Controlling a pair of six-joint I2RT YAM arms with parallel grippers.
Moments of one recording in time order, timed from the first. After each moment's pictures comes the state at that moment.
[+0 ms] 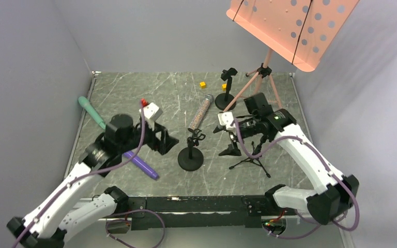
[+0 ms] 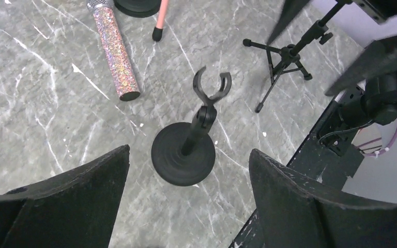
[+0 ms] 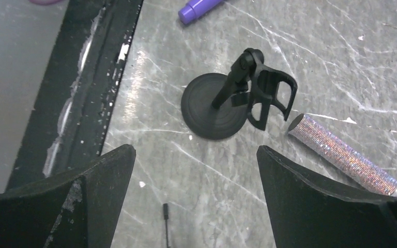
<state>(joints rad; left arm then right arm) -0.62 0.86 0.97 -0.47 0.27 -0.14 0.45 1.17 1.16 -0.97 -0.99 -1.03</state>
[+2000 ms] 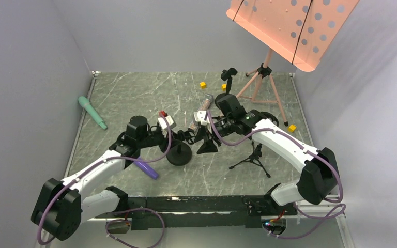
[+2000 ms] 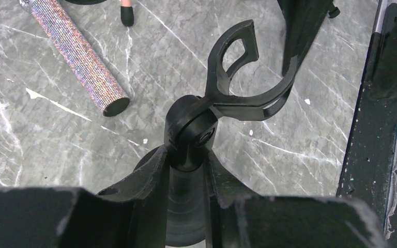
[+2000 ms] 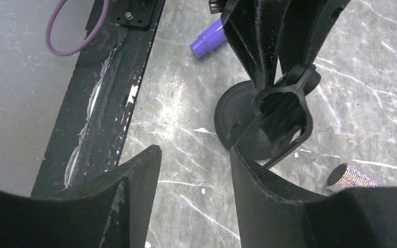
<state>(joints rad) -0.49 1.07 0.54 0.16 0.62 0.14 0.66 1.41 1.12 -0.57 -0.97 -0.69</state>
